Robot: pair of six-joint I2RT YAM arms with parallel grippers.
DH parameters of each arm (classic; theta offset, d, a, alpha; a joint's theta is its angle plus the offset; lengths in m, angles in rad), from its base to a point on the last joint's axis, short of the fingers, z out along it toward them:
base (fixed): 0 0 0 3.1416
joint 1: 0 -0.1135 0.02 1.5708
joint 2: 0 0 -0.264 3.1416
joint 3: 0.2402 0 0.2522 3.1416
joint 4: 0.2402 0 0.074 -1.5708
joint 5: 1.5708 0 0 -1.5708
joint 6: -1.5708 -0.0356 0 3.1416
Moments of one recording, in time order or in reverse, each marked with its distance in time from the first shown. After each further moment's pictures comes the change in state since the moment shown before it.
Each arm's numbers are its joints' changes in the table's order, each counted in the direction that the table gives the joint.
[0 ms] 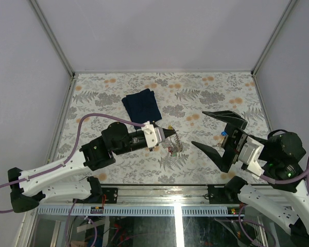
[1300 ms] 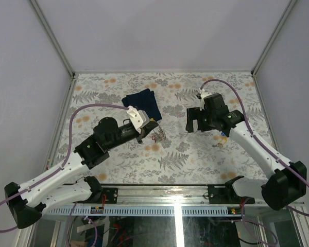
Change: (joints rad) left arm -0.259 -0.095 -0.154 0.003 0.042 0.196; right arm 0.265 0.667 0.005 0.531 0.620 -0.871
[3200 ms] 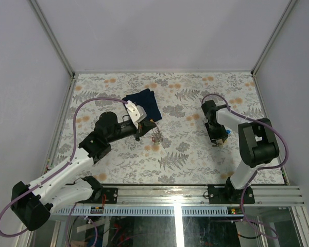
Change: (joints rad) left arm -0.201 0.066 -0.084 -0.087 0.264 0.077; right arm 0.183 0.491 -0.023 0.142 0.378 0.212
